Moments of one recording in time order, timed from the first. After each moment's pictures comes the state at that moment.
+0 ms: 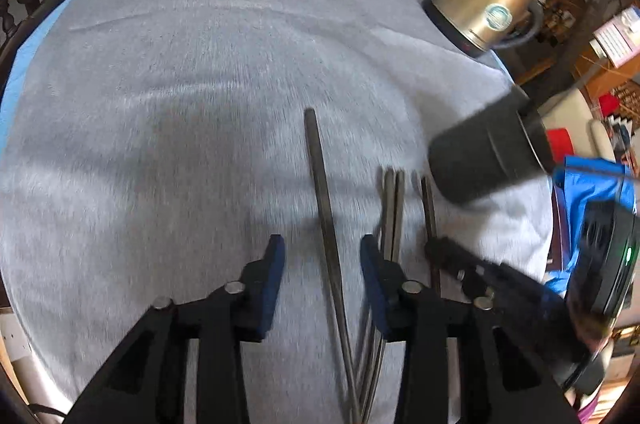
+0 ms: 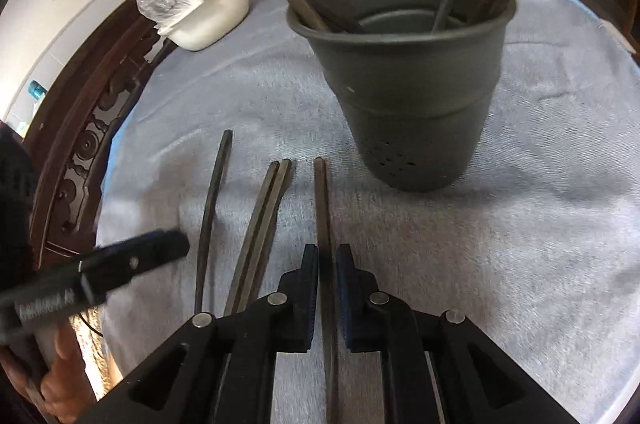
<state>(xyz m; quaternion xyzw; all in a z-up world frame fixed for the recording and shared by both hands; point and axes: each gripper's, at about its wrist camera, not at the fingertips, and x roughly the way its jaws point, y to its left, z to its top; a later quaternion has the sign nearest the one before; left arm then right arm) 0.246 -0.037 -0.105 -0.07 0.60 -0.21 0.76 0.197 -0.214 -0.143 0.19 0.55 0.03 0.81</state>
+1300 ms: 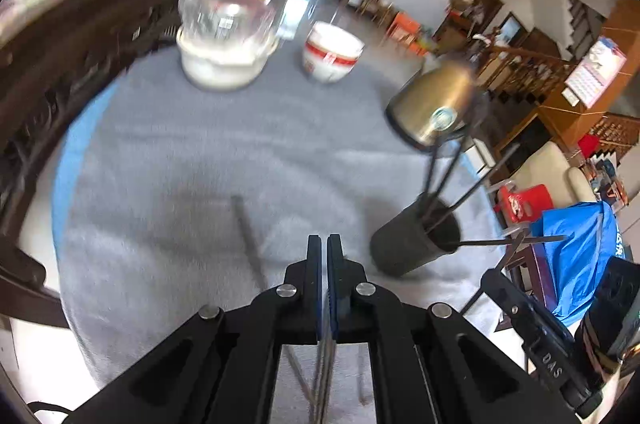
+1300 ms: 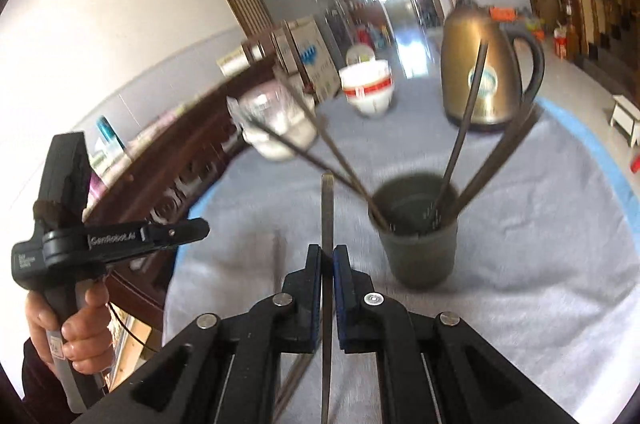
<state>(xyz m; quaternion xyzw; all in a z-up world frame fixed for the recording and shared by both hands) 0.220 -0.016 0.017 -0.10 0.45 -0.21 0.86 0.125 -0.234 0.000 0.18 0.34 0.07 0.92</state>
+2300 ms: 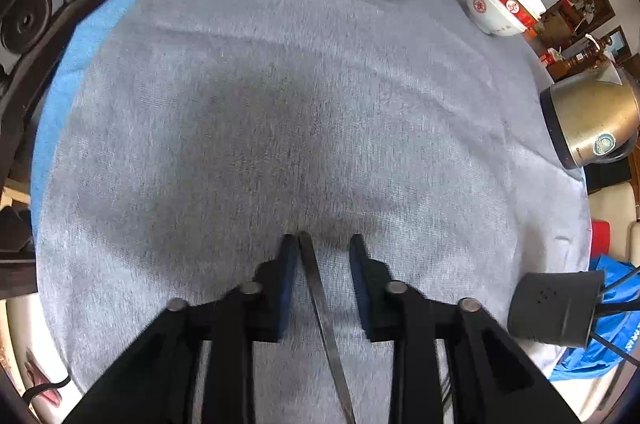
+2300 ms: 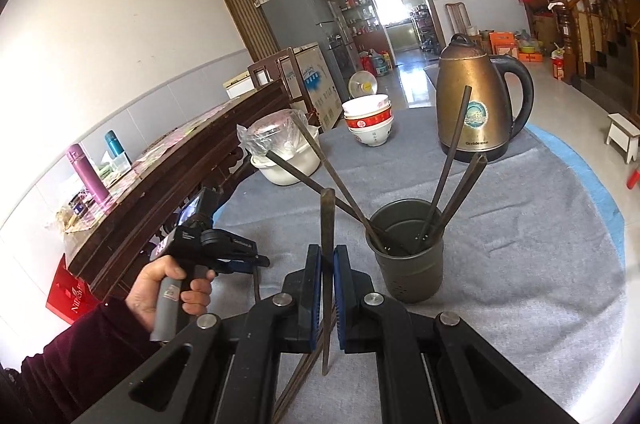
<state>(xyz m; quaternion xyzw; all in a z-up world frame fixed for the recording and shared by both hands) 0.348 0.021 -0.126 -0.13 0.62 -0.06 0.78 0.103 -0.235 0.016 0.17 0.31 0.07 0.93</state>
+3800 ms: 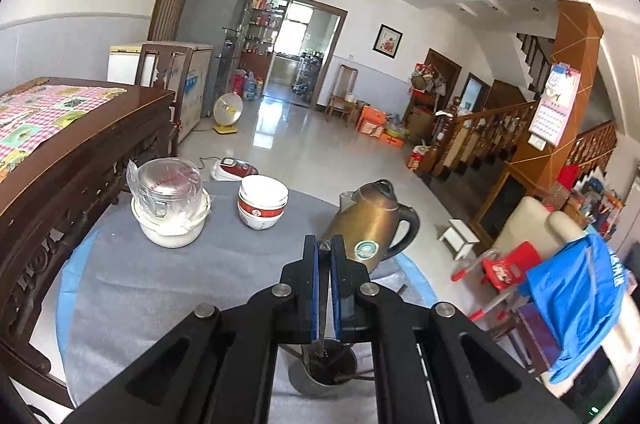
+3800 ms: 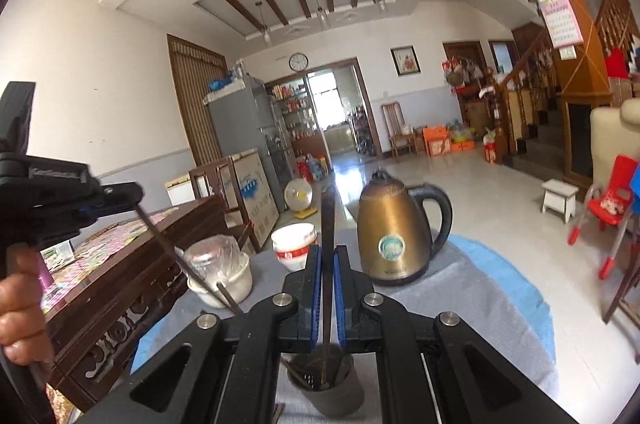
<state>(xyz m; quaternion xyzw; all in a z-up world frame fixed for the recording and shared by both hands) 0.219 -0.105 0.161 -0.10 0.27 -0.22 0.93 0.104 -0.289 0.084 0.15 0.15 -0.08 0.97</state>
